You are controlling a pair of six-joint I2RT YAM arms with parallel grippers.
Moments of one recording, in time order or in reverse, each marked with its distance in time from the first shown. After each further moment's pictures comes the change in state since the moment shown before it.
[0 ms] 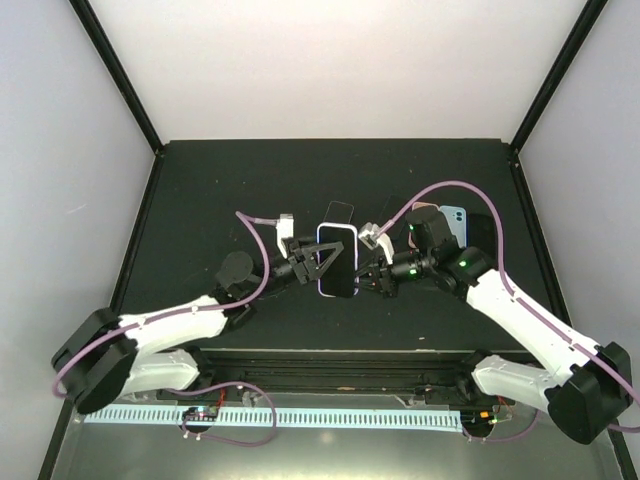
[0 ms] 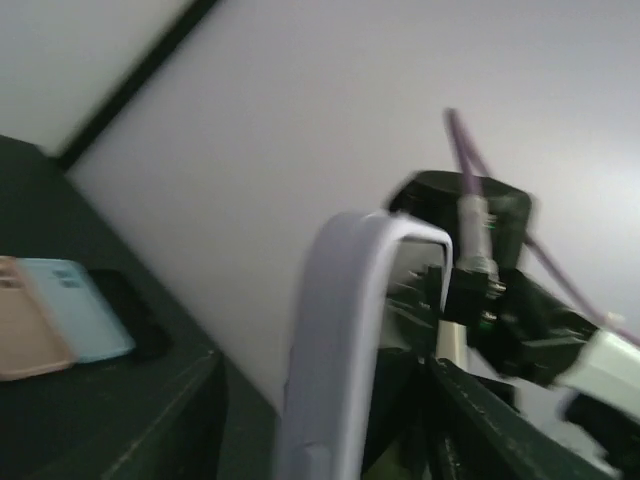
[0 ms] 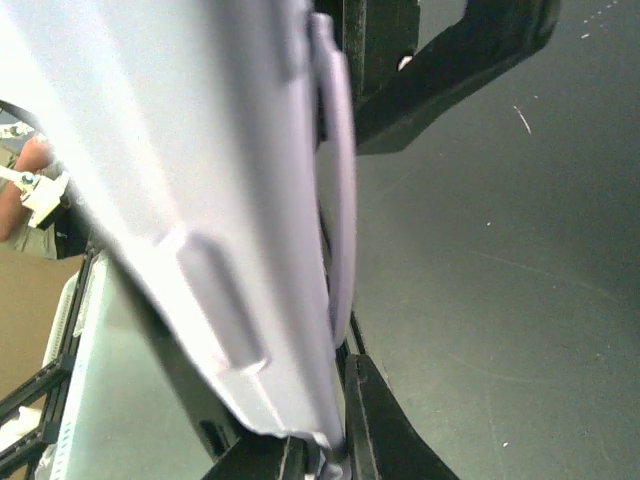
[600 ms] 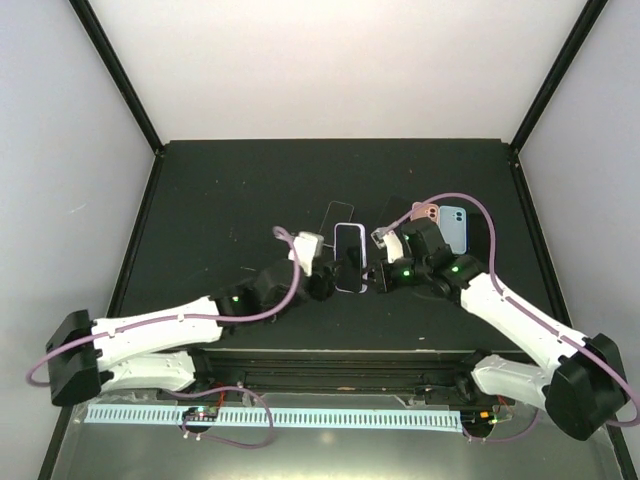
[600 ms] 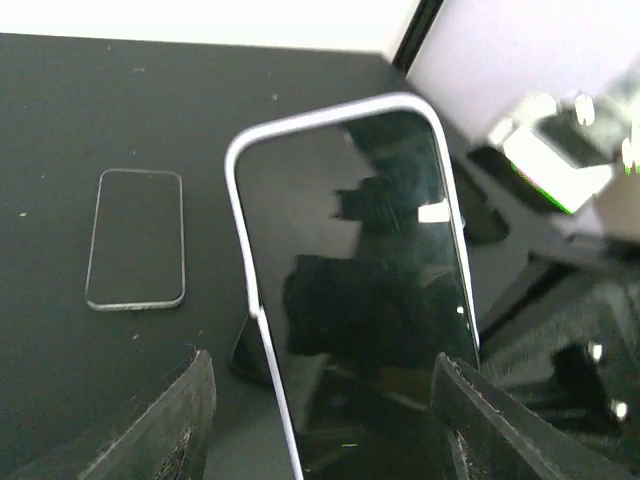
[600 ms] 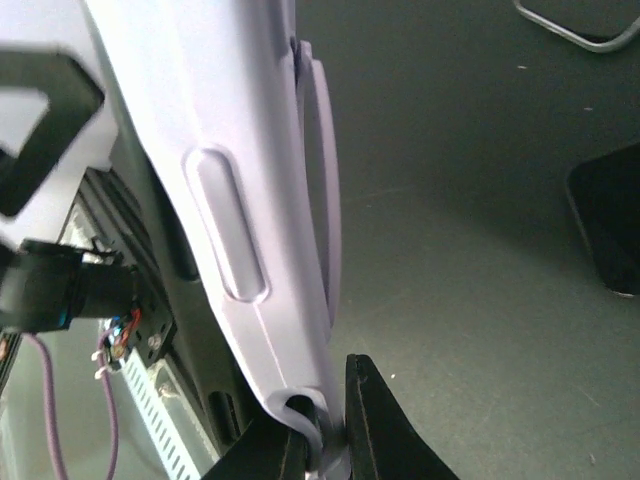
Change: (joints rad) left arm -0.268 -0.167 0.250 -1.071 -0.758 0.373; right arm -0.014 0.014 -0.119 0.047 0.344 0.330
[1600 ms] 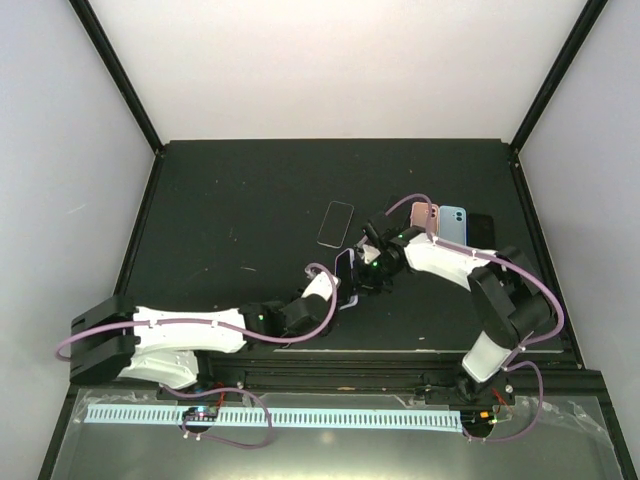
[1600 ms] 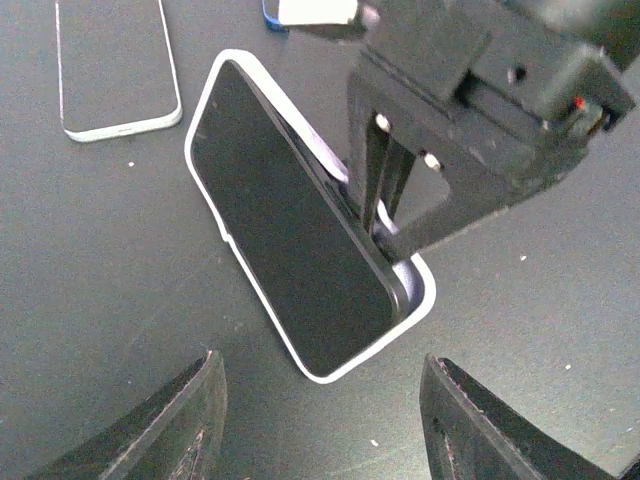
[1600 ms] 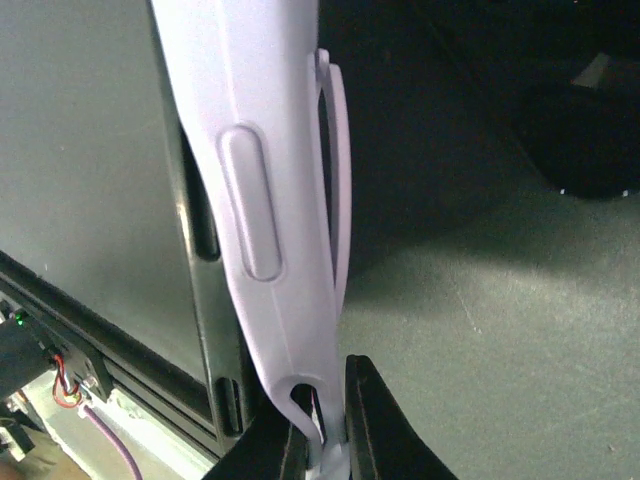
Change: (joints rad) left arm -0.197 0.190 -0.071 -0.120 -0.118 0.016; right arm 0.029 0.551 0.218 -0.201 0.043 0.226
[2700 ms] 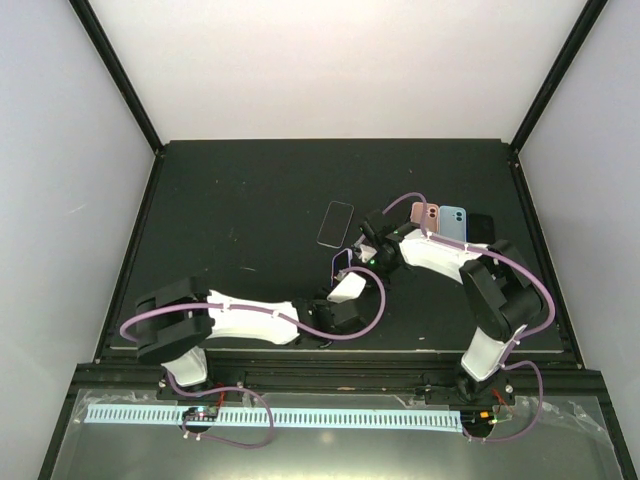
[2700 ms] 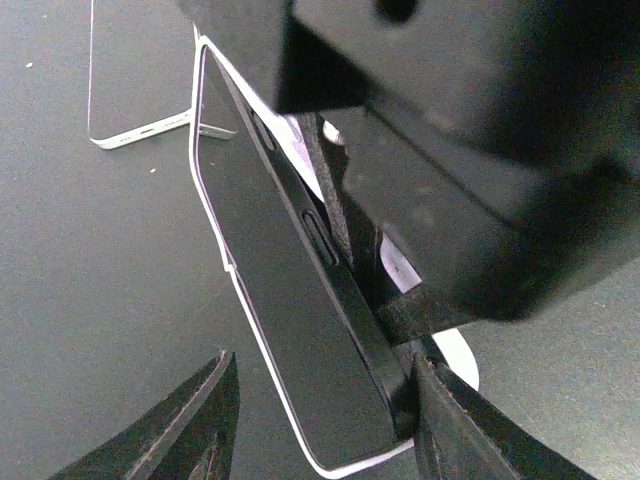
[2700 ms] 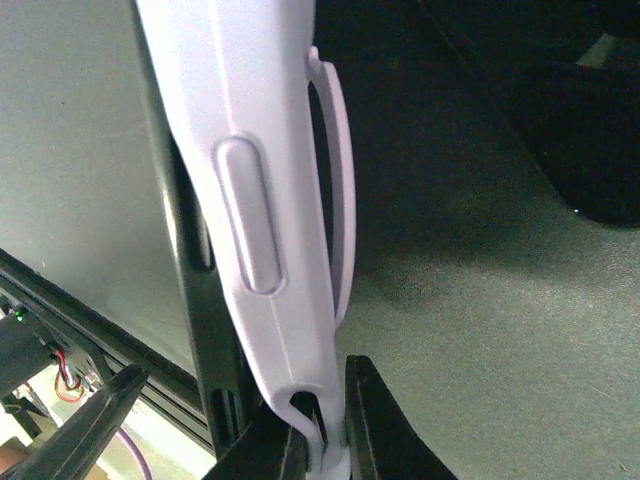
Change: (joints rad) left arm -0.024 0.395 0.240 -0.110 -0.193 0.005; right arm -0.002 0.068 0.056 -0.036 -0.020 -0.020
